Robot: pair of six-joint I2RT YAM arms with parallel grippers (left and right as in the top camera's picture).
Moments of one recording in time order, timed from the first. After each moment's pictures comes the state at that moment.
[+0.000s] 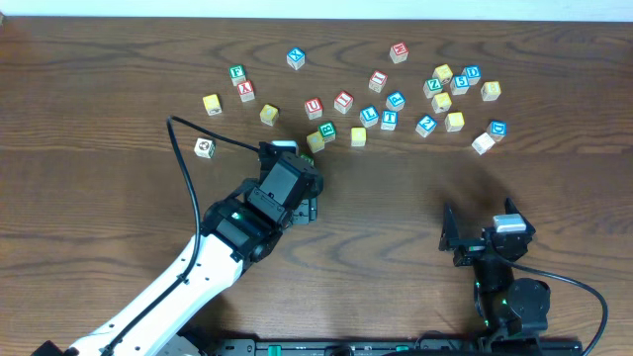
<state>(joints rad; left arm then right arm) -0.66 1.27 0.91 -0.63 -0.24 -0.56 0.08 0.02 0.01 -0.07 0.00 -0.01</state>
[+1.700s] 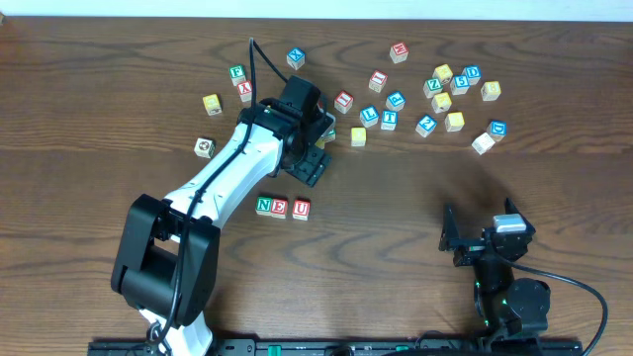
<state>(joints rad) -0.45 1.87 1.38 -0.81 0.10 0.14 0.08 0.02 0.01 -0.07 0.00 -0.01</state>
